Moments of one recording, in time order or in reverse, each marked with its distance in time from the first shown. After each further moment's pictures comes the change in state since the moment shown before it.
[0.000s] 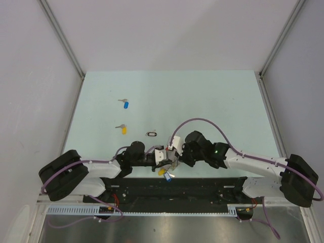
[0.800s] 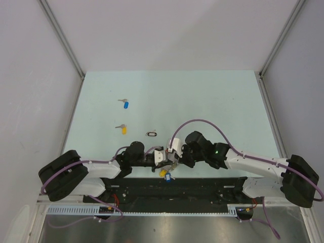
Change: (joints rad) left arm 0.000 -0.005 -0.006 0.028 0.043 0.010; right arm 0.007 -0.003 0.000 0.000 -0.061 -0.053
